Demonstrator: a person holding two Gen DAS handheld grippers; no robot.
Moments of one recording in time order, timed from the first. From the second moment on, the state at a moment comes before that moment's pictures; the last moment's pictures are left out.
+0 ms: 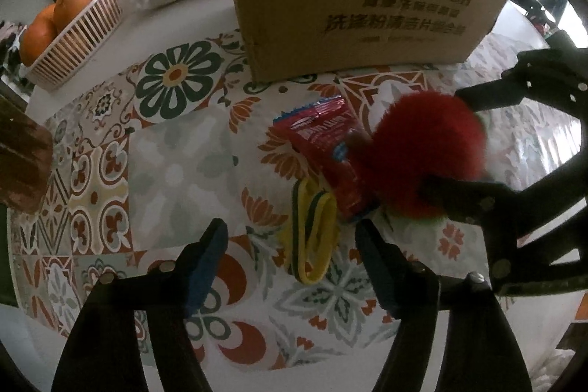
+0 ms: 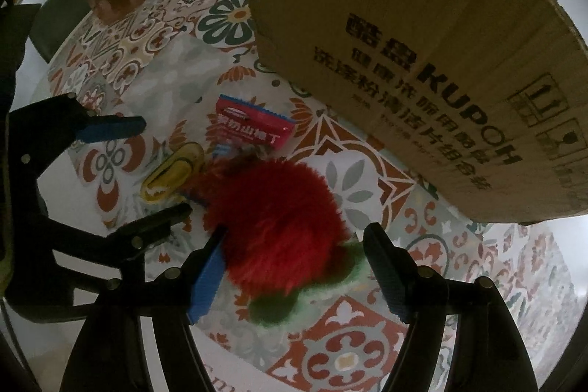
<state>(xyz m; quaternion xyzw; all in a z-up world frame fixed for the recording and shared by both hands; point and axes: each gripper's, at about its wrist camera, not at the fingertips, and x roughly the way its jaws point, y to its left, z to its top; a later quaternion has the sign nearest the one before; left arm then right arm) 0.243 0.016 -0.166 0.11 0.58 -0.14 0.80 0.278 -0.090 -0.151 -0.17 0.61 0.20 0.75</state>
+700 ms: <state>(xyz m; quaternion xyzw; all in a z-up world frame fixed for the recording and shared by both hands) 0.251 0.040 -0.175 0.01 0.57 -0.11 0.81 0.278 -0.093 -0.172 -0.11 0.60 0.20 0.77</state>
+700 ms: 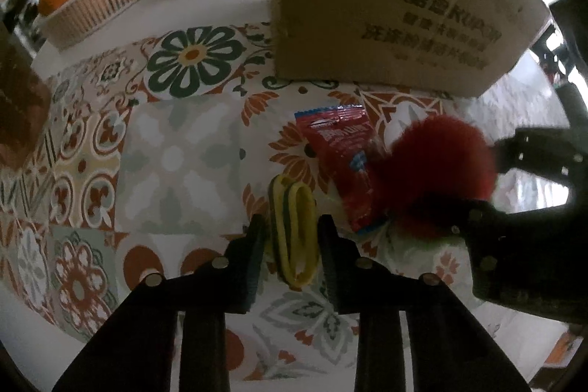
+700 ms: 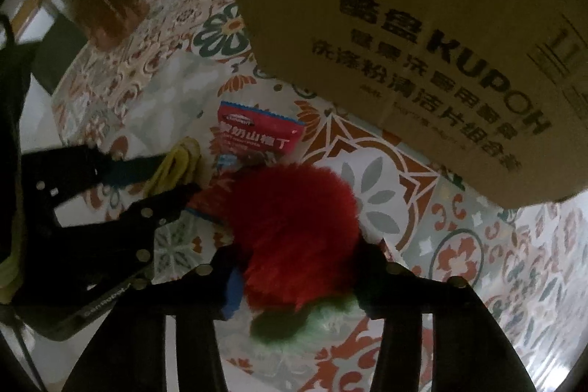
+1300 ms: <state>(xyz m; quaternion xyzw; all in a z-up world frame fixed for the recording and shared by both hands) 0.202 0.030 -0.142 -0.02 0.54 -0.10 0.84 0.257 -0.115 -0.150 -0.02 0.56 0.17 0.81</state>
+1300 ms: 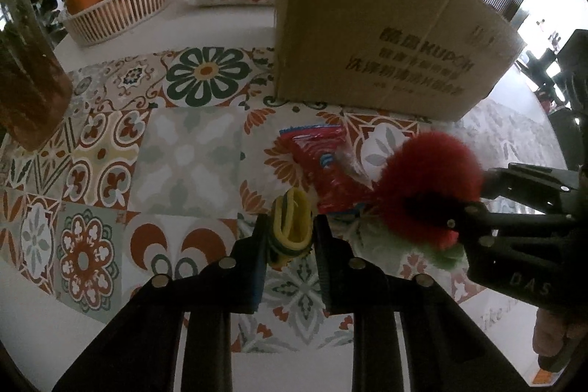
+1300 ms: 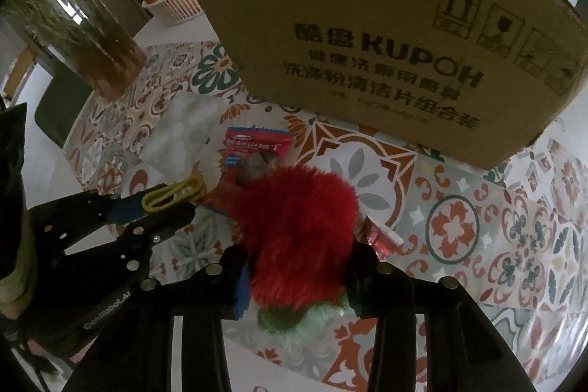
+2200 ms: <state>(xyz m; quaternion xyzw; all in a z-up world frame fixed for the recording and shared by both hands) 0.198 0.012 -0.047 -0.02 0.43 -0.11 0.90 0.224 -0.135 -0.060 0.02 0.46 0.16 0.87</state>
